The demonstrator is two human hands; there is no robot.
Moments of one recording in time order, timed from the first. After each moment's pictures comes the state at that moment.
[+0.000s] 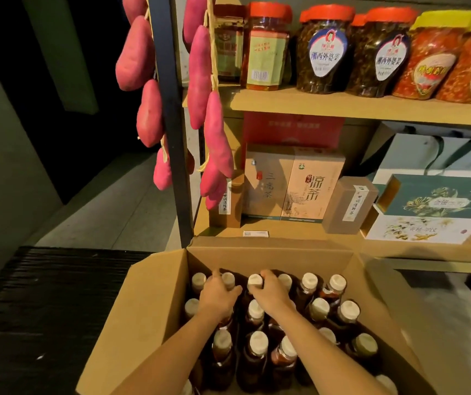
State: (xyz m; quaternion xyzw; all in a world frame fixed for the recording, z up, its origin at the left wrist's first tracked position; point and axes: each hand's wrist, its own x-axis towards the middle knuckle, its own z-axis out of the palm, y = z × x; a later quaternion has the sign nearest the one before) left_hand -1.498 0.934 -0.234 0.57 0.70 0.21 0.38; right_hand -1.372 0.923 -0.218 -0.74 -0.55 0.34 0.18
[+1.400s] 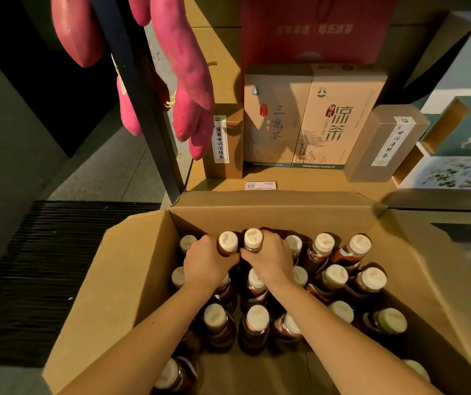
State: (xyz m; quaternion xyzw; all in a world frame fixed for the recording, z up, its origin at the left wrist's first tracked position) left_hand -1.496 0.940 -0.242 0.62 0.71 0.22 0.25; right_hand -1.374 0.943 -0.257 -0.73 -0.56 0.28 0.26
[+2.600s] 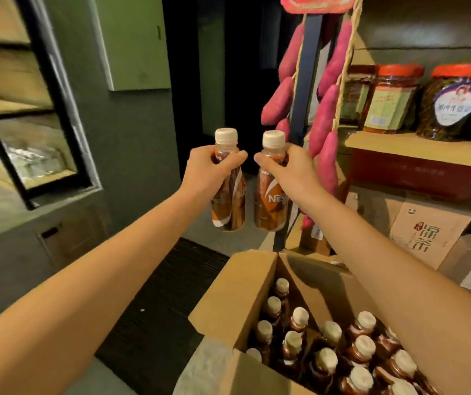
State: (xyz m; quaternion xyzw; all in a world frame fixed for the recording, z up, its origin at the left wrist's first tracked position) left_hand -1.647 0.838 0.039 0.54 0.60 0.57 0.14; right_hand -1.507 0.903 0.043 -0.36 -0.76 0.30 0.44
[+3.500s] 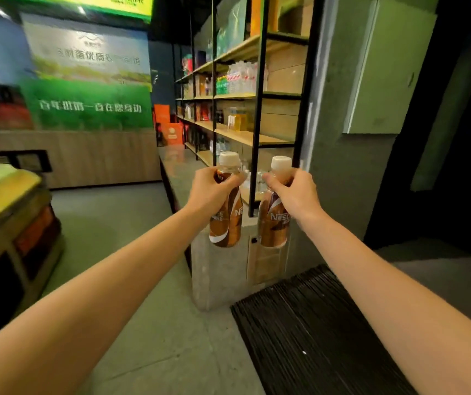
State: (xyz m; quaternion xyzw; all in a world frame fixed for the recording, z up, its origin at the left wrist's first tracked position) left_hand -2.068 0.488 0.055 0.29 0.73 0.62 -0.04; right_hand -1.996 0.628 0.057 -0.13 -0.80 0.47 0.34
